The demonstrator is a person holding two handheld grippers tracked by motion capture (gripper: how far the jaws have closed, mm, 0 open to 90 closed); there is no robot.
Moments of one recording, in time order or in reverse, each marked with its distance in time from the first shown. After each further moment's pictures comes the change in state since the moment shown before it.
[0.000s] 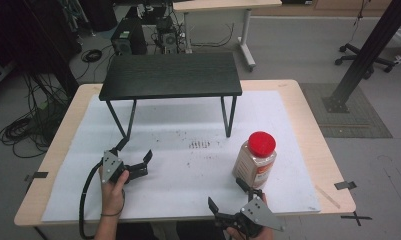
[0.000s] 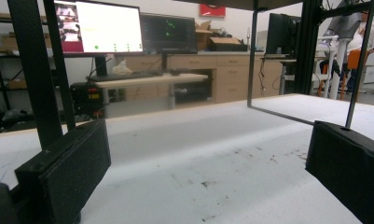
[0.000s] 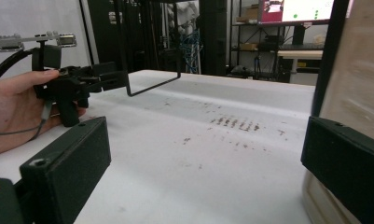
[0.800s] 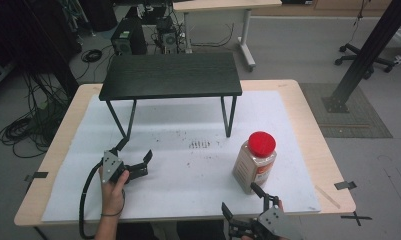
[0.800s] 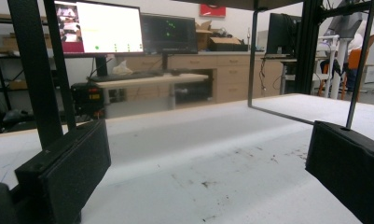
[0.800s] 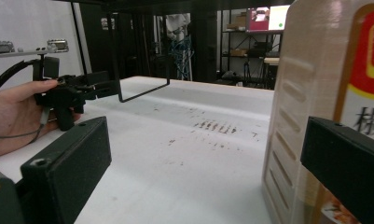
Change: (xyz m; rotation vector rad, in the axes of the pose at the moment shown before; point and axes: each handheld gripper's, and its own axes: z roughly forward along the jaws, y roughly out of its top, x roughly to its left) left arm 0.000 0.000 0.000 0.000 0.002 0.003; right arm -0.010 0.013 -0.035 -0.024 -0.034 -0.007
